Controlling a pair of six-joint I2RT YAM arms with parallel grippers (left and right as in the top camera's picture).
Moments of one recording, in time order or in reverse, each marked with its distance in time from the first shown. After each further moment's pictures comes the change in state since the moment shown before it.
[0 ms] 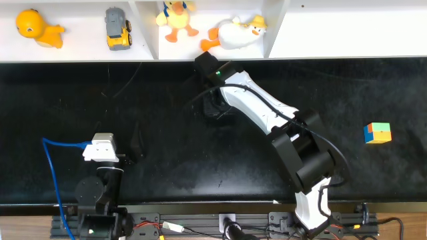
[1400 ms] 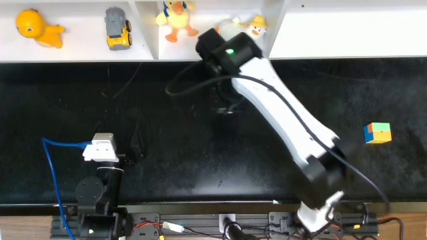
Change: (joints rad) left arm 0.000 0.000 -0.001 0.001 0.000 0.000; right arm -0.013 -0.160 0.355 -0.639 -0.014 0.021
